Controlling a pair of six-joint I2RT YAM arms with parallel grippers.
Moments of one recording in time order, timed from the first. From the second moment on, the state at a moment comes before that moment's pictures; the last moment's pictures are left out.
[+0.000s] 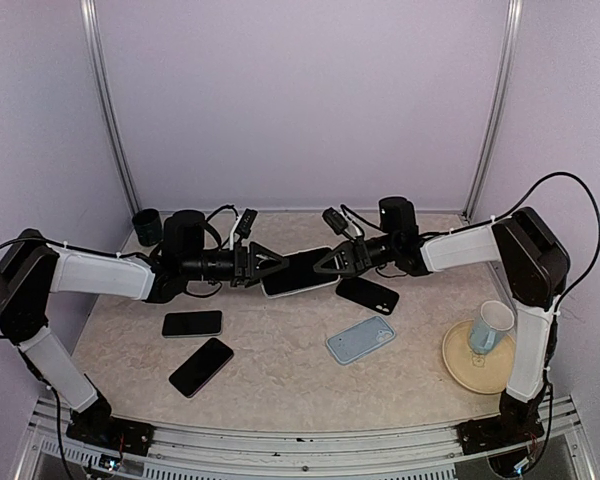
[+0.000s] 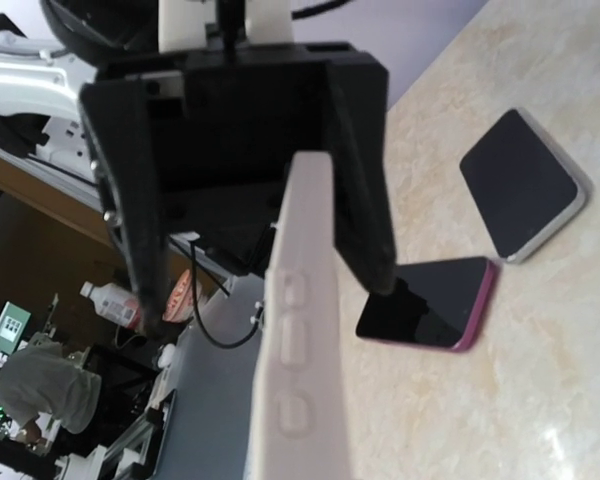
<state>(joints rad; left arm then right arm) -0.61 1.63 0.86 0.53 0.73 -0.76 0.55 1.98 1.21 0.47 -1.30 0.63</state>
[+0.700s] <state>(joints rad) -0.64 1.63 0.84 0.60 0.76 -0.79 0.53 1.96 1.17 0.75 -1.30 0.84</state>
